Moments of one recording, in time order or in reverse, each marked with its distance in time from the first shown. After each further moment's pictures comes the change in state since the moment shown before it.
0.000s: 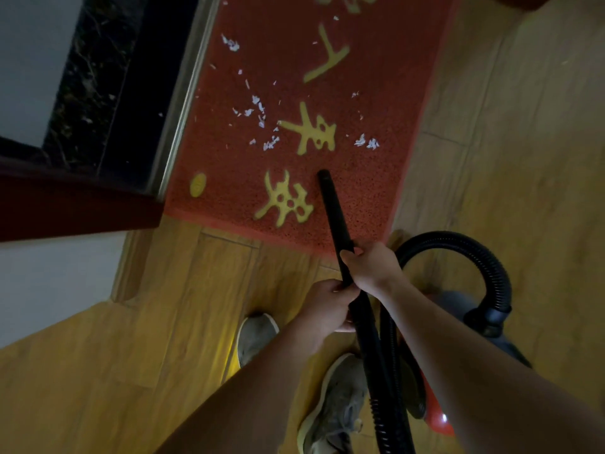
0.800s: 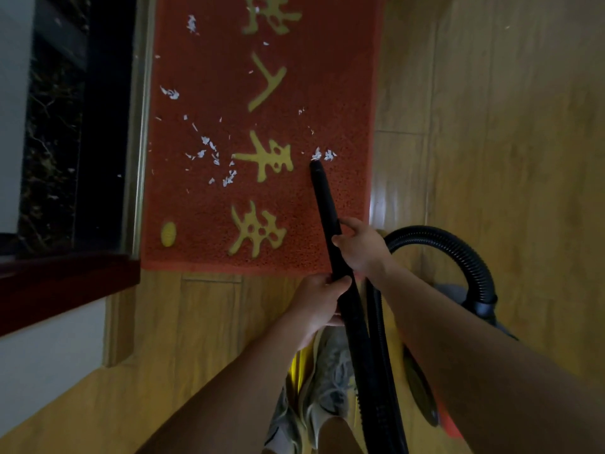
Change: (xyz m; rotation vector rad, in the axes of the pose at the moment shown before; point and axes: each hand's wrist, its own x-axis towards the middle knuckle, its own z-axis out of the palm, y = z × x) left_hand 0.025 0.052 0.037 0.255 -0.031 0.012; right_hand 0.042 0.017 -0.055 0.402 0.067 0.010
